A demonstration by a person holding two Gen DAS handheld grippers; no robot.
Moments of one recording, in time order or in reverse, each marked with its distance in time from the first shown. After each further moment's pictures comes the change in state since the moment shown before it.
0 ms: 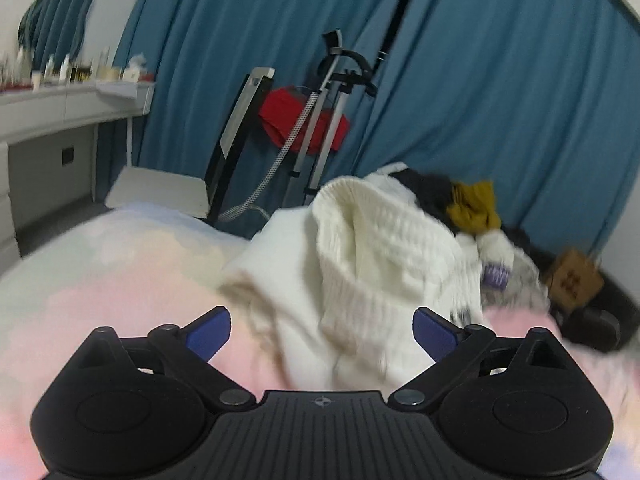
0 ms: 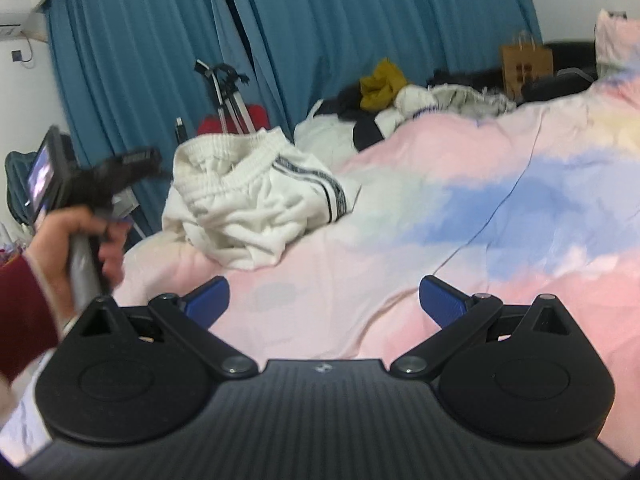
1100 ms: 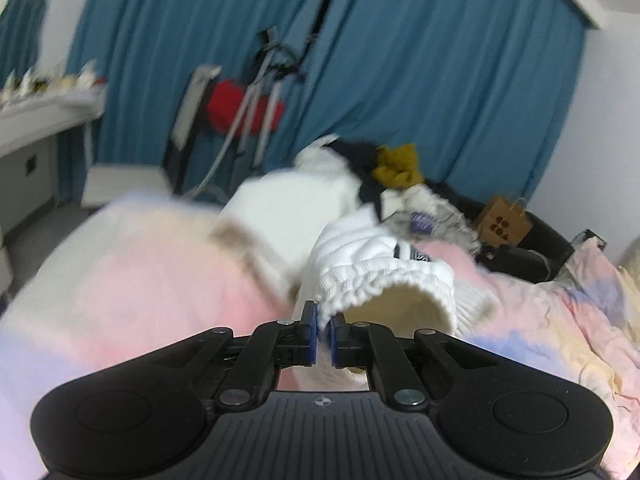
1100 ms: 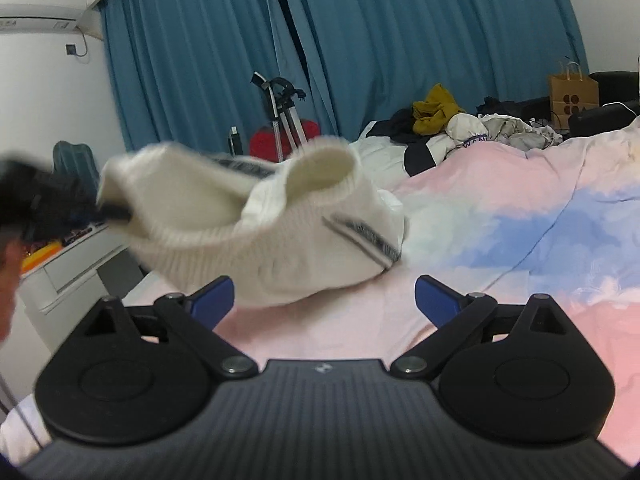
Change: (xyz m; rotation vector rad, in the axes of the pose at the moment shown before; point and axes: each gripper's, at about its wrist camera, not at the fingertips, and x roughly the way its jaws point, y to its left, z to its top) left arm -0.213 0.050 -0.069 0.128 0.126 -0.149; right arm -0.035 0.026 -0.003 -0.088 -0.055 0.130
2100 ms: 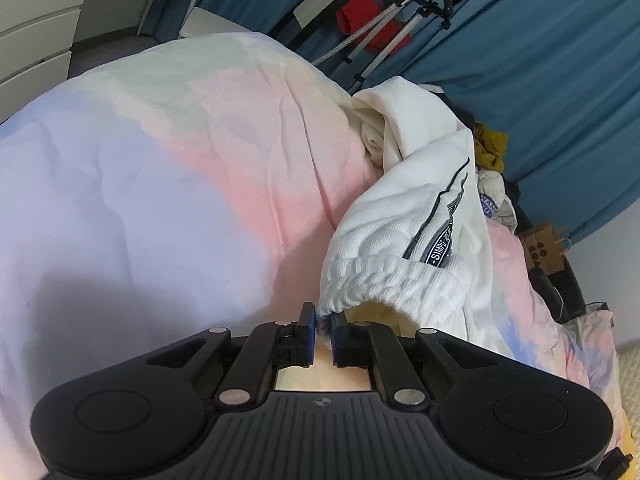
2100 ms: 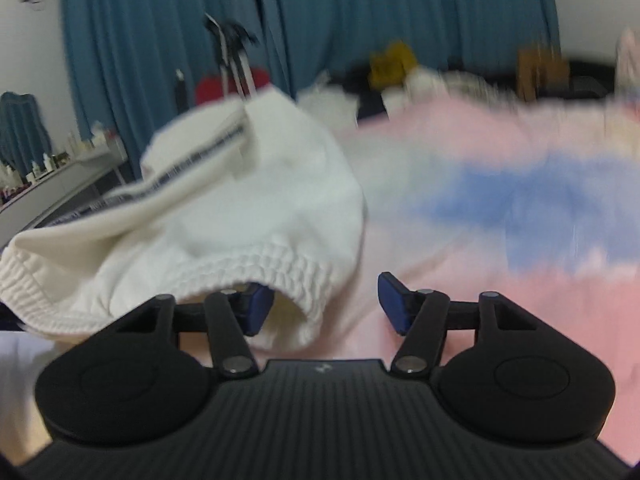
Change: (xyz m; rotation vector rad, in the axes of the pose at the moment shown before) left arm 0.038 0.116 -0.056 -0.420 0.201 0.026; right arm 0.068 -0.012 -0.027 -0.074 0.084 -0.167
